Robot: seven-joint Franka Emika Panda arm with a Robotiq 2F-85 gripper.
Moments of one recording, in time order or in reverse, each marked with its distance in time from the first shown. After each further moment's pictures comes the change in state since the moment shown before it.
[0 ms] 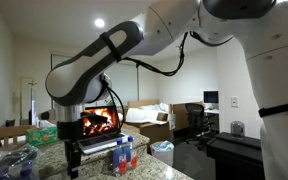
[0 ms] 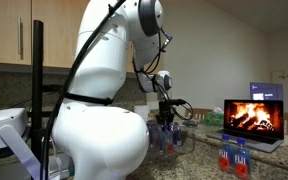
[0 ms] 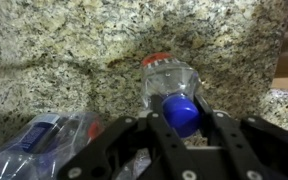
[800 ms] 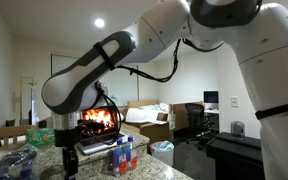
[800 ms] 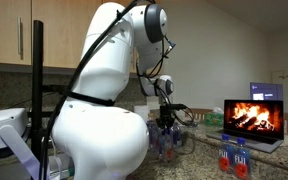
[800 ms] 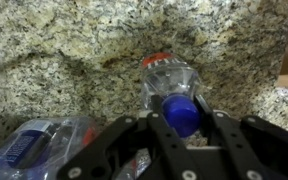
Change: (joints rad) arm 0.000 0.079 -0.001 0.043 0.005 -0.001 0.000
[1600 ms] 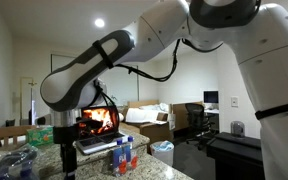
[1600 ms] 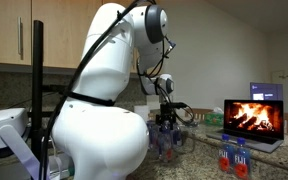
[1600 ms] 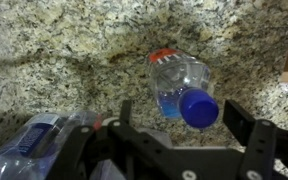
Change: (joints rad) arm 0.000 0.005 -0.001 0.027 0.000 -0.006 0.001
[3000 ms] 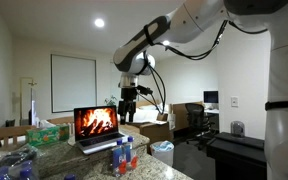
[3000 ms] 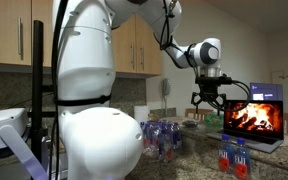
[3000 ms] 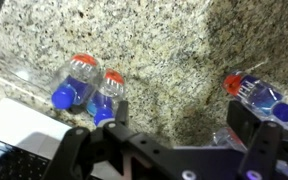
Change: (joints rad) arm -0.198 -0.309 -0.302 -0.079 0.175 -0.175 0.378
